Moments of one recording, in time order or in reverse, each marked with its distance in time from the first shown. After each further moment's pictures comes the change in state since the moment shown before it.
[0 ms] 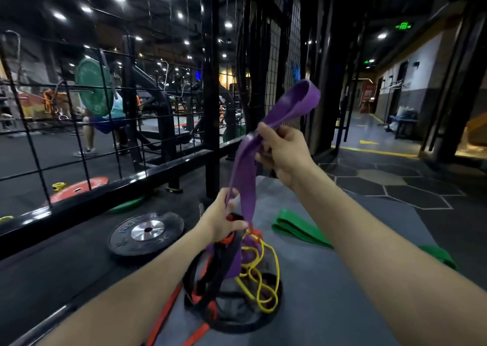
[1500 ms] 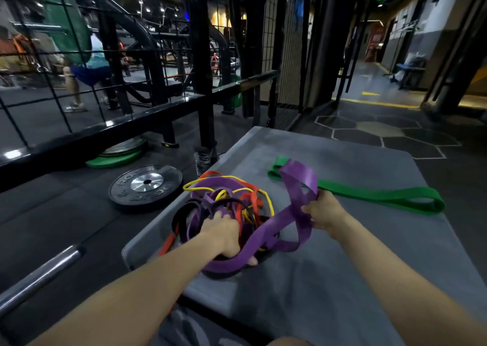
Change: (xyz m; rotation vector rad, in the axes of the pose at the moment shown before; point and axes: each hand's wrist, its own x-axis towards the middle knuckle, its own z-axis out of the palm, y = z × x) left_hand -0.071 -0.044 0.076 1.073 -0.532 -0.327; right_hand -0.082 0.163 -0.136 -0.626 0.158 0.586
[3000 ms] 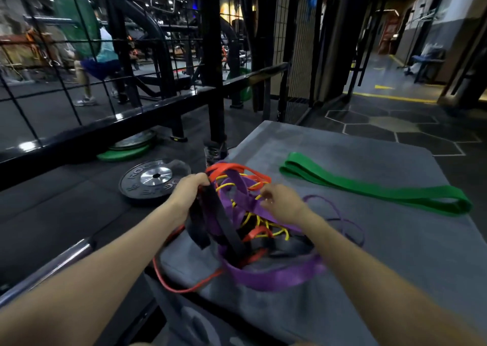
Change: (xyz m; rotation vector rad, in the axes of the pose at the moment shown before) left_hand -0.004 -0.079 -0.035 -1.660 0.403 -0.169; right_hand -0.002 -0.031 0.078 -0.700 -0.179 -0.576
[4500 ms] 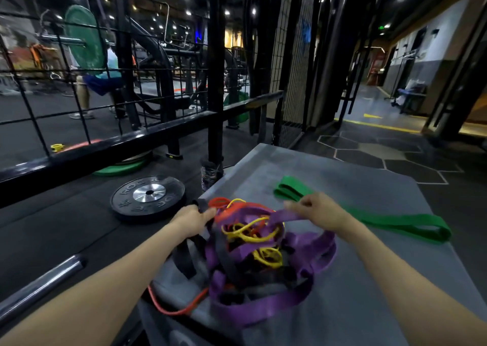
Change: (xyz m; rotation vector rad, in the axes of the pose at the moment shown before) left_hand 0.018 -0.014 -0.008 0.912 -0.019 -0.031; right_hand -0.023 0.037 -0.076 0.197 0.034 0.105
